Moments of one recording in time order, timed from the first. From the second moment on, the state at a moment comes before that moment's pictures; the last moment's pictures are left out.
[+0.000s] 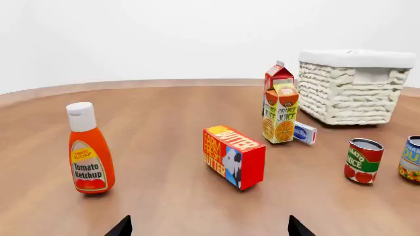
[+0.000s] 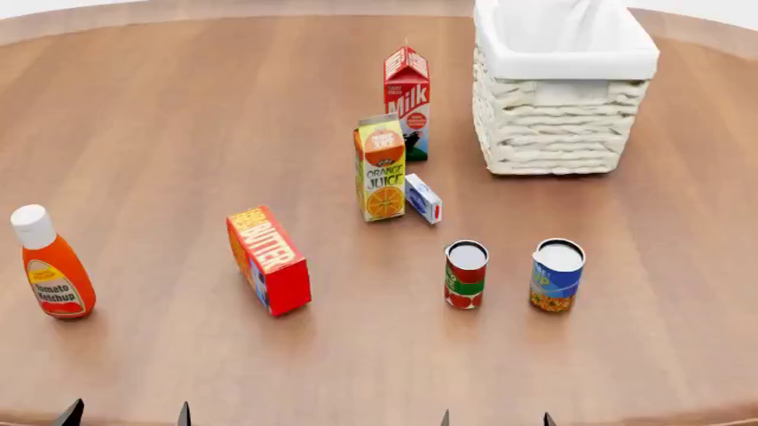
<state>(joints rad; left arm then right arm) 0.00 0.00 0.00 0.00 0.00 0.00 0.00 0.00 0.00 0.00 0.00 0.00 0.00 0.00</state>
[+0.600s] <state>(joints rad) 0.05 -0.06 0.05 0.04 0.00 0.18 -0.14 -0.06 0.06 -0.05 -0.09 0.08 -0.11 0.05</state>
